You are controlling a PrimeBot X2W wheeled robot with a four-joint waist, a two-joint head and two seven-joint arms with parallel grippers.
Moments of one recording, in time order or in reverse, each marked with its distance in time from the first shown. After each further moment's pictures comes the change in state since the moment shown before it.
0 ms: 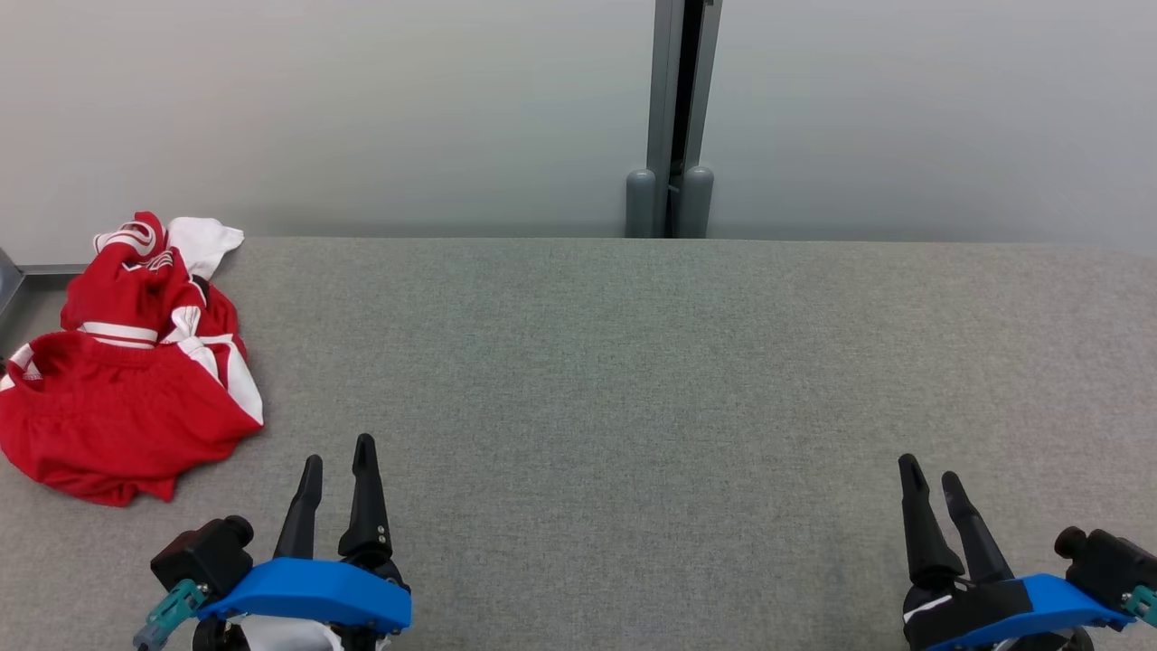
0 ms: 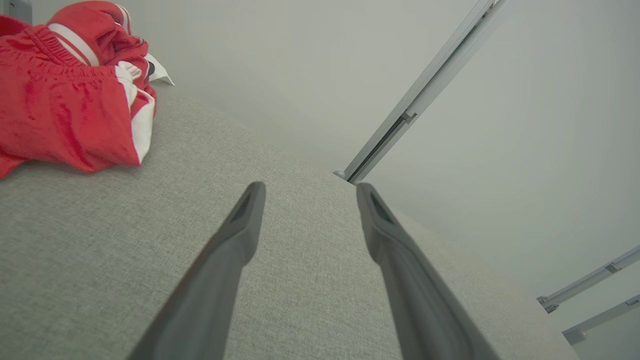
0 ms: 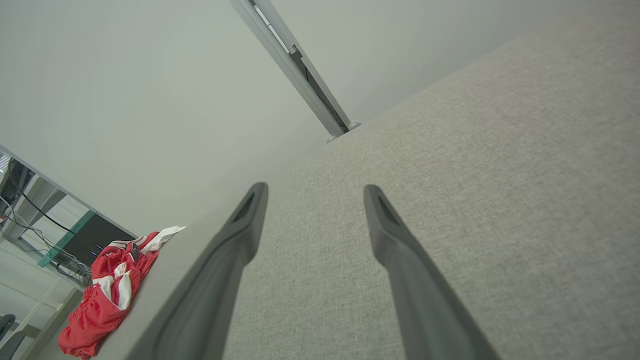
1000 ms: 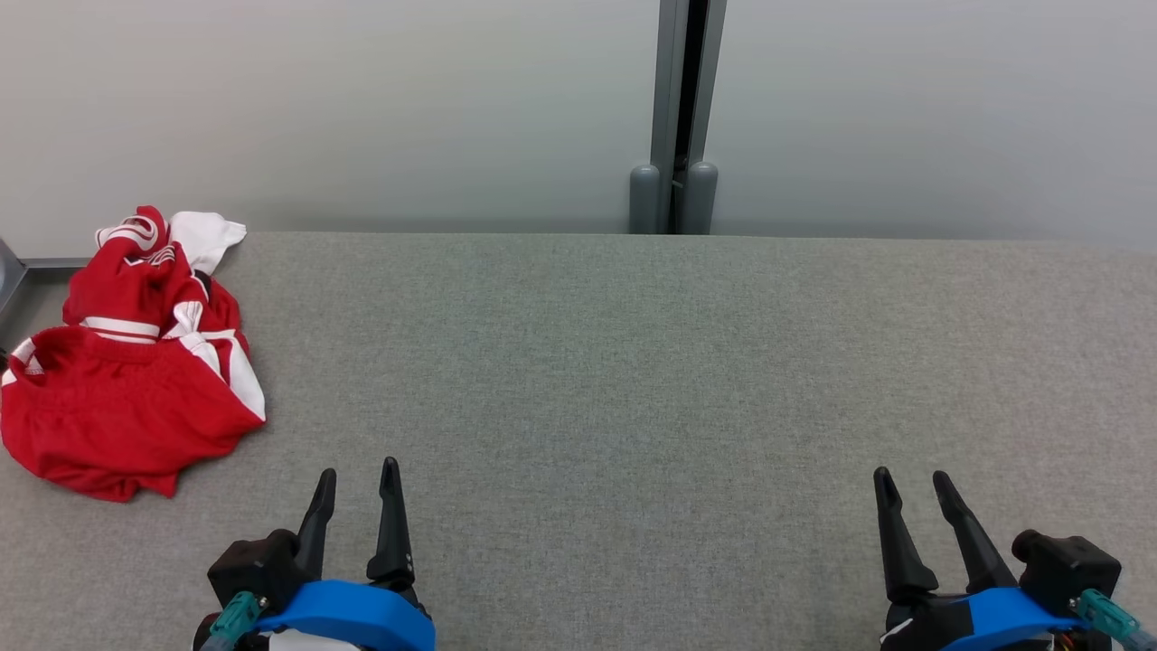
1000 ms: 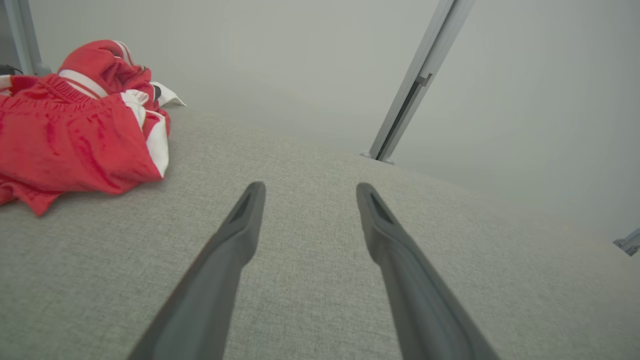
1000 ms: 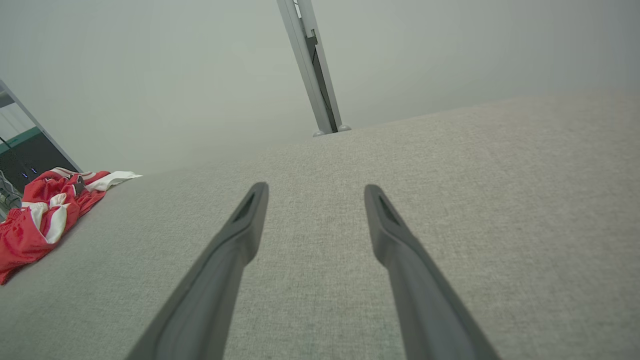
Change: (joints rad) left arm 0.000 0.002 -0.035 0.089 0.263 0.012 -0.075; right arm 0.002 -0.002 0.022 0.033 -0.331 0.000 -0.075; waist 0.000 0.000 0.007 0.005
